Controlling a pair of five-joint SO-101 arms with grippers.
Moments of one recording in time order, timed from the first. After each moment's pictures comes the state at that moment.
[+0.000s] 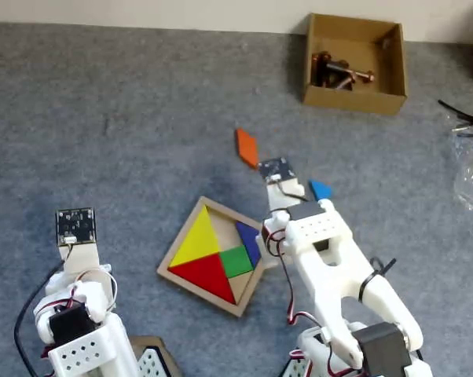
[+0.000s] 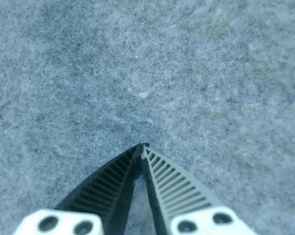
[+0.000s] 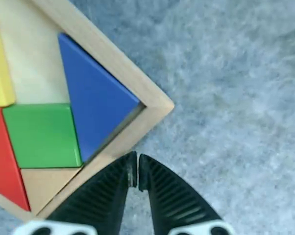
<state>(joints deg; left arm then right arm) -31.4 -104.0 96.0 76.4 -10.9 -23.0 -19.4 51.8 58.4 2.9</state>
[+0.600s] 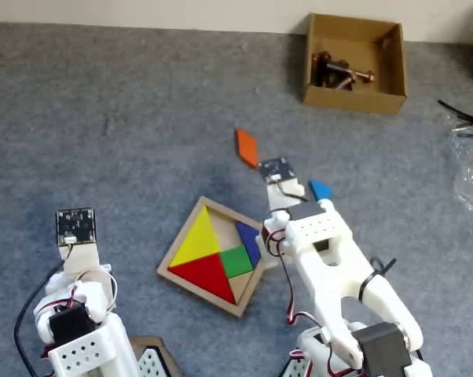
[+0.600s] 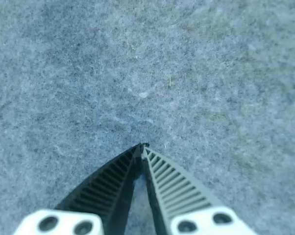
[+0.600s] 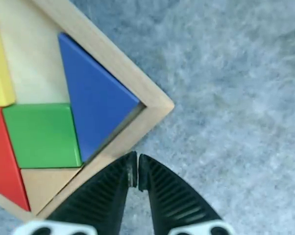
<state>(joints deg) -31.4 -104.0 96.0 76.4 -10.9 -23.1 -19.4 51.8 58.4 2.9</state>
